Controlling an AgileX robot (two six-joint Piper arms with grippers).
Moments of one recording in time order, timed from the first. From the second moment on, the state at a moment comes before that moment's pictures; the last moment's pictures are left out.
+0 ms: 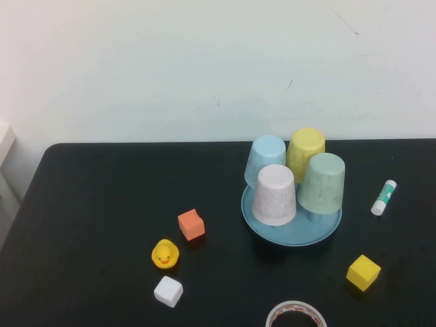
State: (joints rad) right arm 0.28 0.22 -0.40 0.28 0.76 -0.36; left arm -0.08 -0.01 0.01 -0.02 0.38 -0.03
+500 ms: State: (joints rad) right arm 0.28 0.22 -0.40 0.28 0.76 -0.36; left arm -0.08 -0.01 0.01 -0.01 0.38 -0.03
